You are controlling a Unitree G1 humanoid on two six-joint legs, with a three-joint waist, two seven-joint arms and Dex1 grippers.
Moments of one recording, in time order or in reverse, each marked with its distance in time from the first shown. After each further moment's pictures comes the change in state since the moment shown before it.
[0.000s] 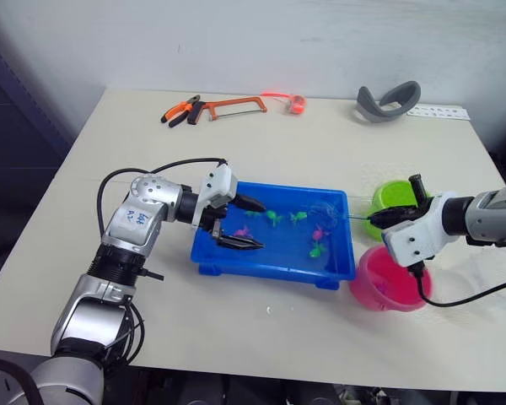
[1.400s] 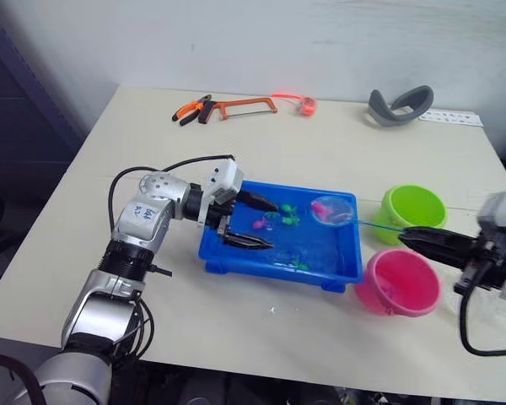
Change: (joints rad) left arm -0.068 -0.071 0.003 0.045 -0.077 0.020 -0.069; right arm 0.592 0.334 -1.053 -0.691 0.976 1.400 -0.097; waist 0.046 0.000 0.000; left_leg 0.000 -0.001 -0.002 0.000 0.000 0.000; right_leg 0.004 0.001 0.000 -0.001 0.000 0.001
